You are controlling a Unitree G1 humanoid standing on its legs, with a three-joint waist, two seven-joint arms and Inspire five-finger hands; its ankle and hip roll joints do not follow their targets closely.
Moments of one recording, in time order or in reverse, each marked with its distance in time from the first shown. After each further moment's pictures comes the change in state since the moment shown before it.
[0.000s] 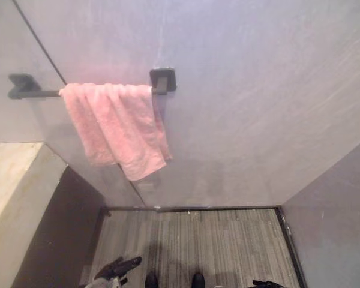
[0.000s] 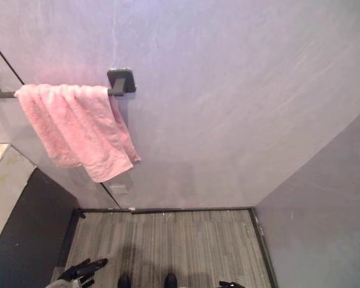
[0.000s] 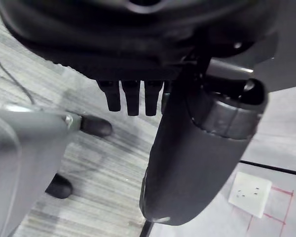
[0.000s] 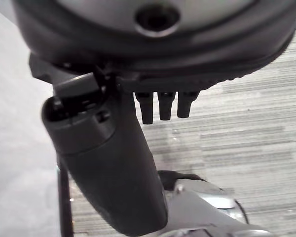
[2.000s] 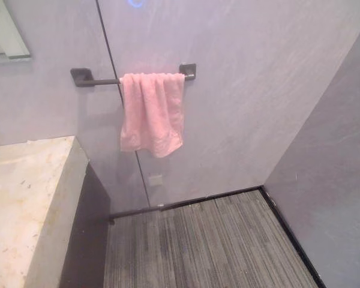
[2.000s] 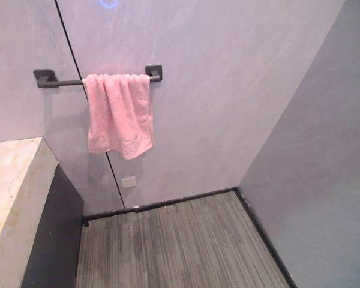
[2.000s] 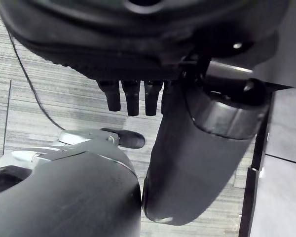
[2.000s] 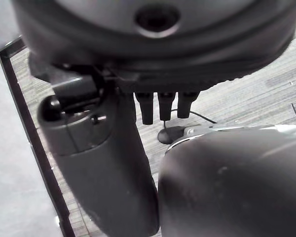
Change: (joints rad) left arm 0.077 -0.018 -0.068 0.162 0.125 0.139 -0.158; right arm 0.024 0.072 -0.008 0.027 -0.005 0.067 0.069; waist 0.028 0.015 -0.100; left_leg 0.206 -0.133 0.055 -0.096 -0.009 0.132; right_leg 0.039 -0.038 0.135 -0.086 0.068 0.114
